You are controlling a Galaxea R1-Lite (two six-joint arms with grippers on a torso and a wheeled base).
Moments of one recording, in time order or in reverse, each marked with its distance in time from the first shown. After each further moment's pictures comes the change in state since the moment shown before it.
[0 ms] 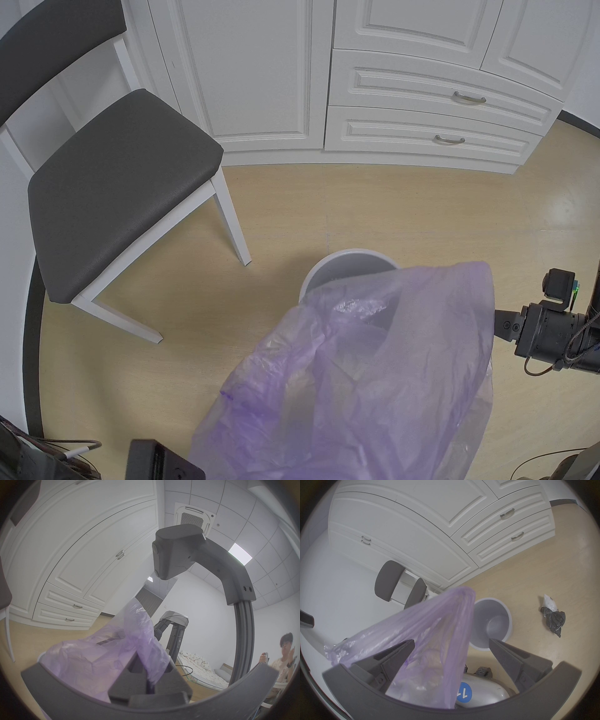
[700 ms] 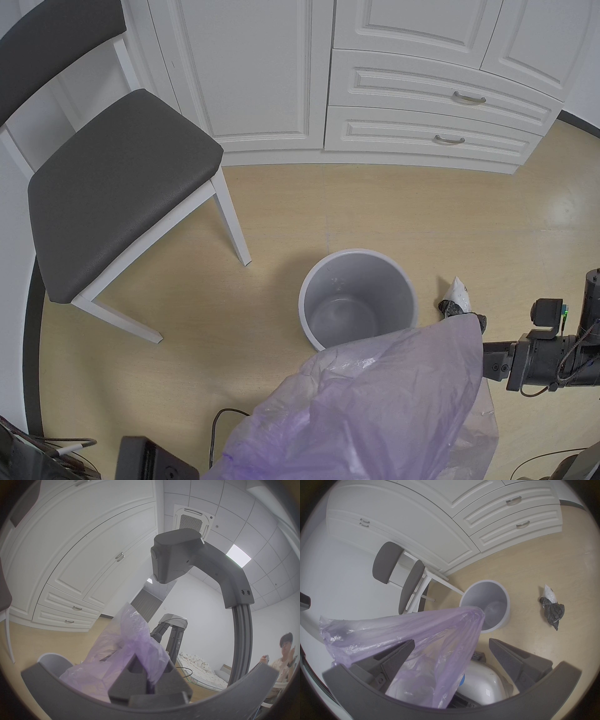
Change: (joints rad) left arm -0.002 -0.015 -0.002 -0.001 -0.001 0.001; right arm 0.000 0.008 0.040 0.109 0.067 -0.112
